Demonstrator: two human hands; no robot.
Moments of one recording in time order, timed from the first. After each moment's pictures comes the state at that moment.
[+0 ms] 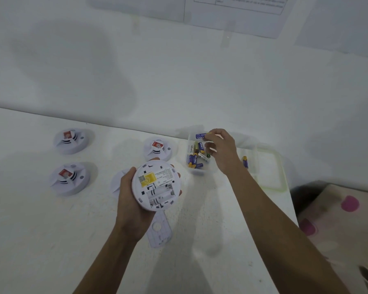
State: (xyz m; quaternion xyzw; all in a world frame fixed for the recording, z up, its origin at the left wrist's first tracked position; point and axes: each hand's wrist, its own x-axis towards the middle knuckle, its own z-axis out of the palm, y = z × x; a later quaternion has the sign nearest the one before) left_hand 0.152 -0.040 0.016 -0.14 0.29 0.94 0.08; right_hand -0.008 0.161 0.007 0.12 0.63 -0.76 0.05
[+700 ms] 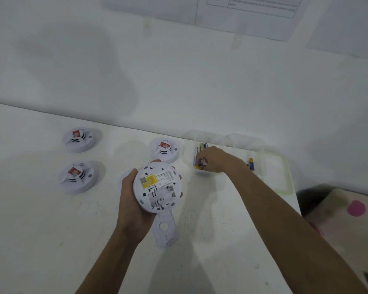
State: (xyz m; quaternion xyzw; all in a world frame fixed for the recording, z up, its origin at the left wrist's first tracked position) left_hand 0.158 -0.055 0.014 -0.13 0.29 0.94 0.08; right_hand -0.026 0.148 -0.018 -0.24 0.95 -0.04 0.19
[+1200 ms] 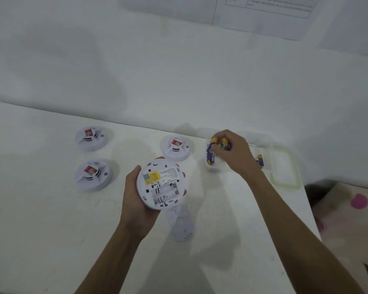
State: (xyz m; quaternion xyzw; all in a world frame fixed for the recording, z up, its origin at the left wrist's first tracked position) left_hand 0.164 -0.096 0.022 -0.11 0.27 0.95 0.12; right_hand 0.046 0.125 0.042 -0.08 0.87 -0.48 -0.04
